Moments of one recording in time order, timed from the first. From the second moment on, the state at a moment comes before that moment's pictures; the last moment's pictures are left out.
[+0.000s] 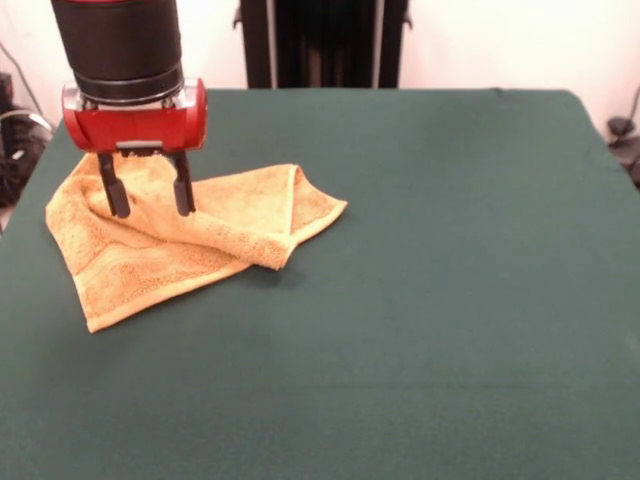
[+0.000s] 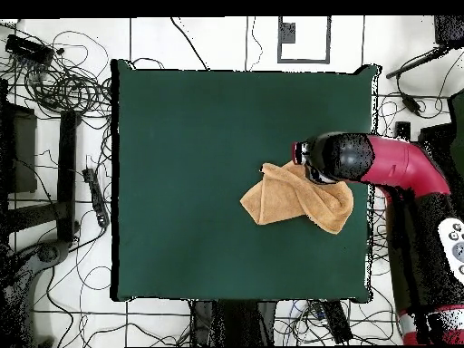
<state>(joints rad) -0.66 -0.56 0.42 1.37 -0.47 0.80 1.57</state>
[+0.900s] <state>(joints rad) -0.66 -0.48 0.39 1.36 -0.47 0.80 1.57</state>
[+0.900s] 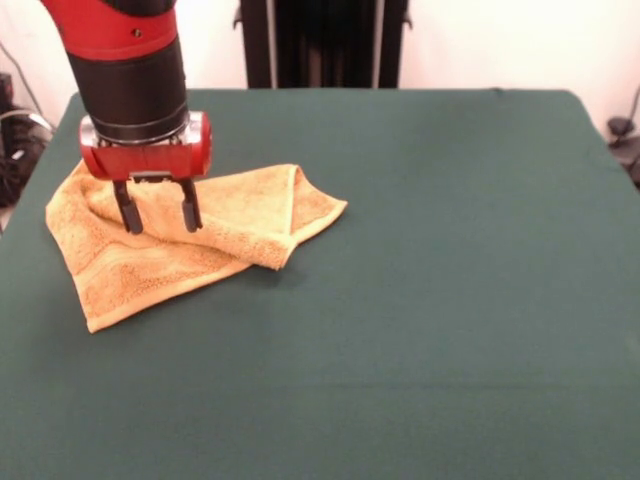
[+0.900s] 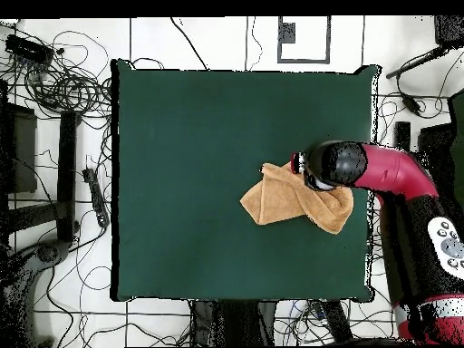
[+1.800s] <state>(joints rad) -0.66 -0.40 0.34 1.36 -0.48 0.71 1.57</state>
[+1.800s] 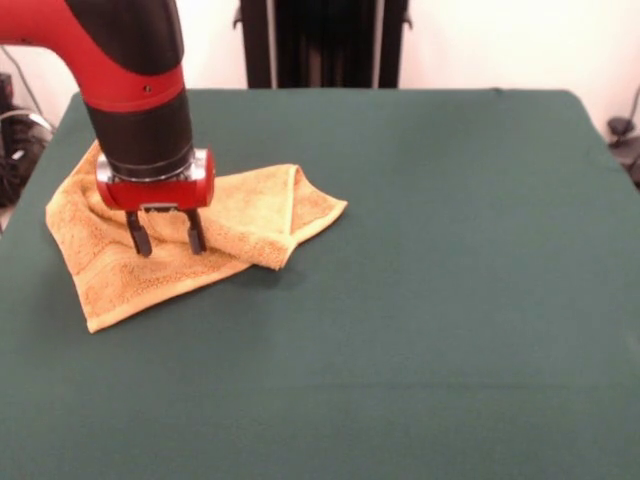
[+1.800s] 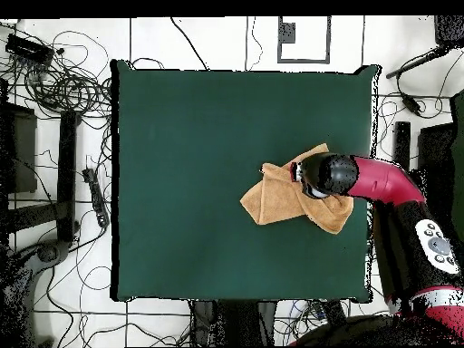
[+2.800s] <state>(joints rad) -0.62 -0.37 0.28 1.35 -0.48 0.67 1.57</state>
